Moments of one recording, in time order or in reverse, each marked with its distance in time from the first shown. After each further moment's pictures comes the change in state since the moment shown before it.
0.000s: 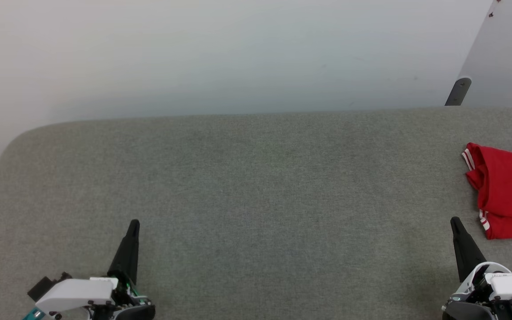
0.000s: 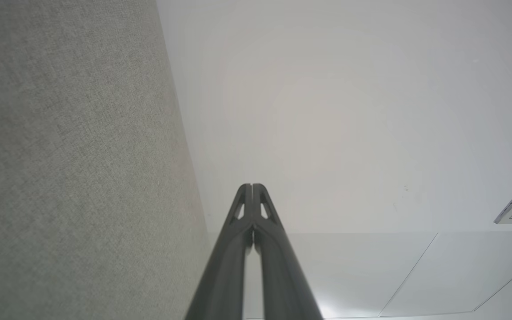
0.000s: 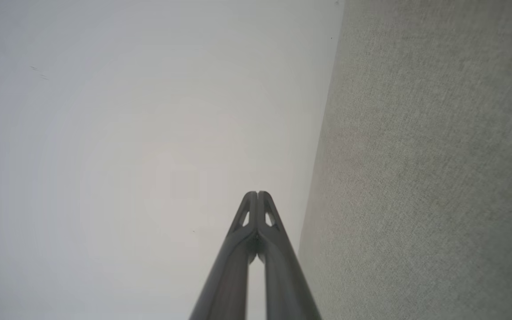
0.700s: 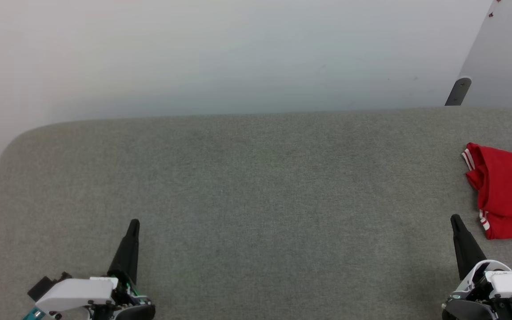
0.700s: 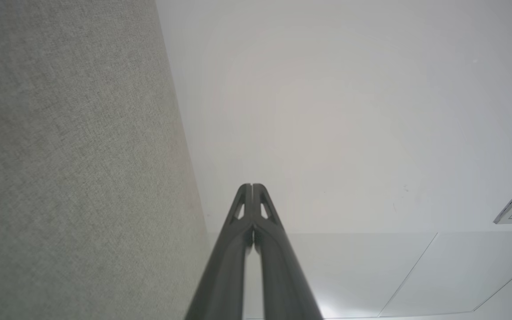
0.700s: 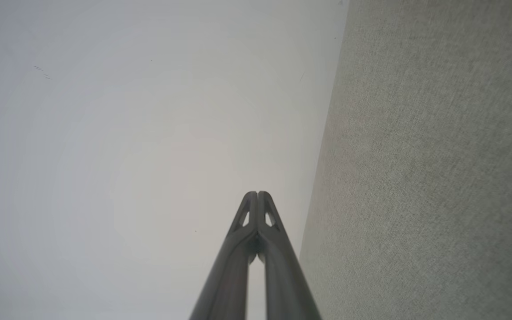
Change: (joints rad) left arm -0.002 -0.001 0.000 0.000 -0.002 0.000 0.000; right arm -0.008 0.001 -0.001 -0.001 0.004 0.000 0.000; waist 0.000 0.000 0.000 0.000
